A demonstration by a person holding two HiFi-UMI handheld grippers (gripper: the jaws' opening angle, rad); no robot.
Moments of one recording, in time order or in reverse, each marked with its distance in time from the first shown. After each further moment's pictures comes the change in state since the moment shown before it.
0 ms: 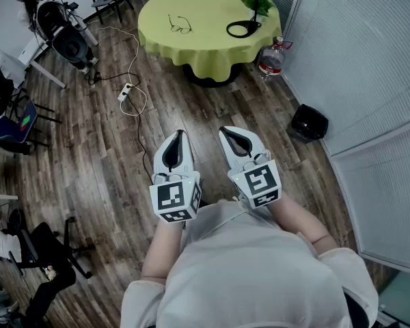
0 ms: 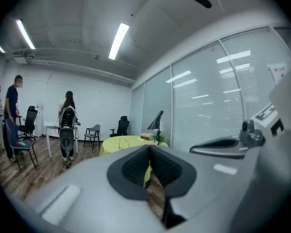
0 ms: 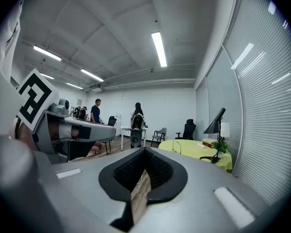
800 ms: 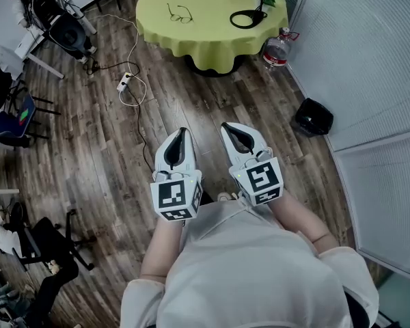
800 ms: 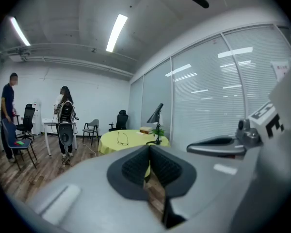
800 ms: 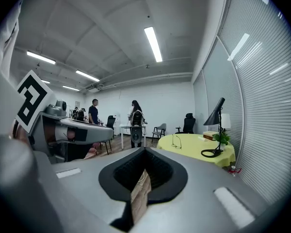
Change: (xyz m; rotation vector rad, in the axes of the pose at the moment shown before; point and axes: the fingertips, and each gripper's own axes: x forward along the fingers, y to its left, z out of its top) left arm 0.048 0.005 -0.019 0.008 0.073 -0.021; right arm 0.041 -0.031 -0.021 0.064 0.039 0.002
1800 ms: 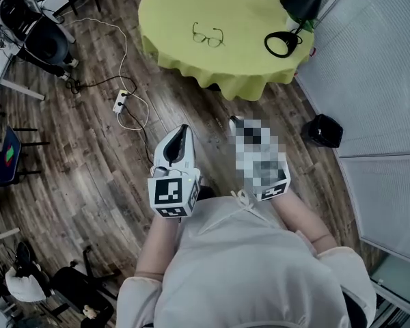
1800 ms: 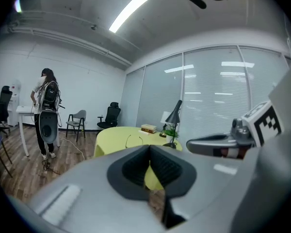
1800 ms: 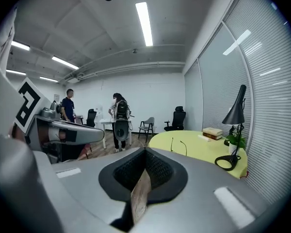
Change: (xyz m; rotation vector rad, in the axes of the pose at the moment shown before) left arm 0.264 0.311 0.035 -0.052 0.068 -0.208; right arm 0.389 -0.027 0.060 0.047 0.099 -0.177
